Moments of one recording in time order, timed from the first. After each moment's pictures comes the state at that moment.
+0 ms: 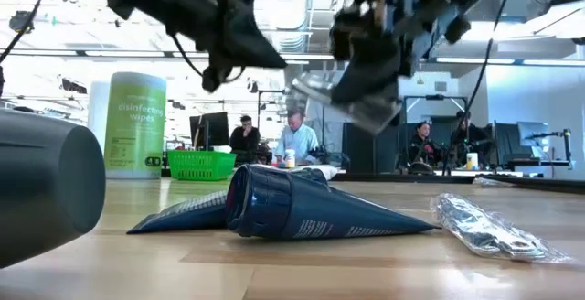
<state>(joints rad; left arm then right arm) -0.10 1.44 0.73 0.26 -0.18 -0.58 0.05 1.62 0.89 -0.01 -0.32 0.64</state>
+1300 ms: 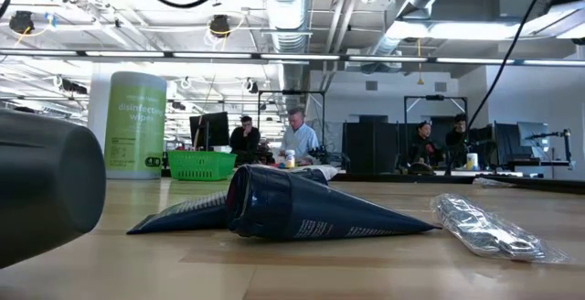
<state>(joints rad) -0.55 1.43 0.90 0.44 -0.90 -0.80 1.13 1.21 0.89 -0.77 0.12 1.25</state>
